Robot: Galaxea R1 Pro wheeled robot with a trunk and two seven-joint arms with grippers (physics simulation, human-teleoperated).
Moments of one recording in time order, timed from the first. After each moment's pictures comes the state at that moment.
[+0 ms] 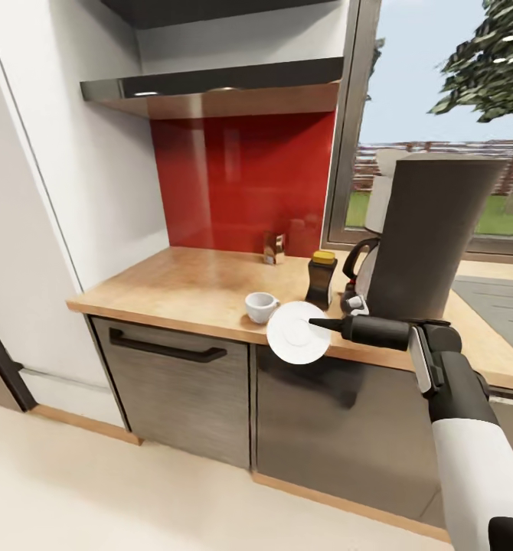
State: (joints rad) left arm -0.18 0.40 -0.10 -0.03 0.51 -0.03 -1.52; right arm -0.82 -0.11 -0.19 -1.20 -0.02 0.99 1.27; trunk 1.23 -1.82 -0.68
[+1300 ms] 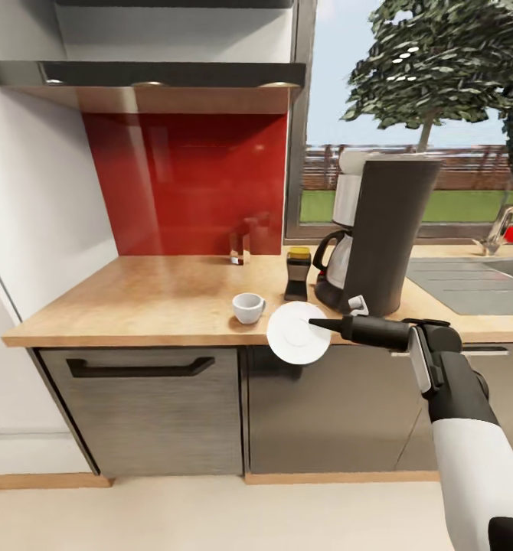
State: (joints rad) left arm -0.18 0.40 -0.10 -0.03 0.51 -0.03 -1.52; right arm -0.82 -0.11 -0.19 -1.20 -0.02 0.99 1.27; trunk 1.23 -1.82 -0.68
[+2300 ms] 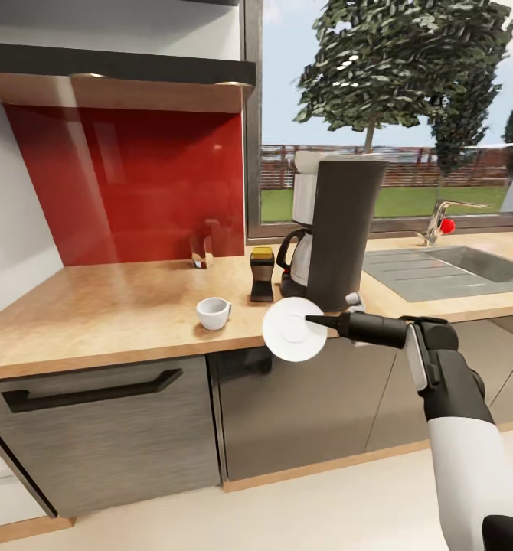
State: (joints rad) left arm -0.18 0.37 -0.10 -0.03 0.51 -0.04 -1.52; right arm -0.82 -0.09 -0.19 -1.22 -0.02 0.99 1.28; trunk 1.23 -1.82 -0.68
